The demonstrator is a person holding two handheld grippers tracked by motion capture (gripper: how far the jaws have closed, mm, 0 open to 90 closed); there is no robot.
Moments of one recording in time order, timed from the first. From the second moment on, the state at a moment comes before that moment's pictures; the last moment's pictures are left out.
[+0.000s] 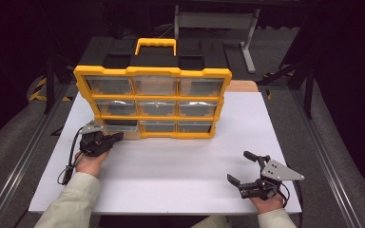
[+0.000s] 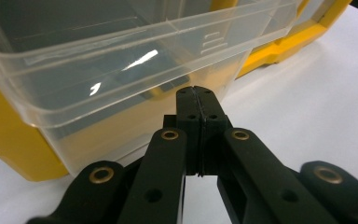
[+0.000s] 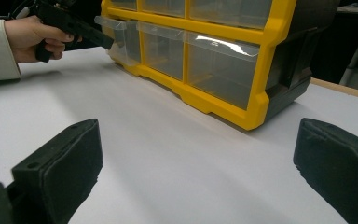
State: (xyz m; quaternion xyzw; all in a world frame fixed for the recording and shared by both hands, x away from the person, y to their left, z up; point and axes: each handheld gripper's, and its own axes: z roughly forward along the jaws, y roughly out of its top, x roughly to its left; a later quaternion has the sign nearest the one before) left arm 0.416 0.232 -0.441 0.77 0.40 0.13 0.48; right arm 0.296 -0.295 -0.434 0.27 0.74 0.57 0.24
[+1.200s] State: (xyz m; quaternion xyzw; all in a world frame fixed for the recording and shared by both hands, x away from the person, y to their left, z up) left arm 0.423 0.227 -0.445 0.71 0.45 0.19 0.51; right arm 0.296 -0.295 -0.434 0.27 0.74 0.57 0.24
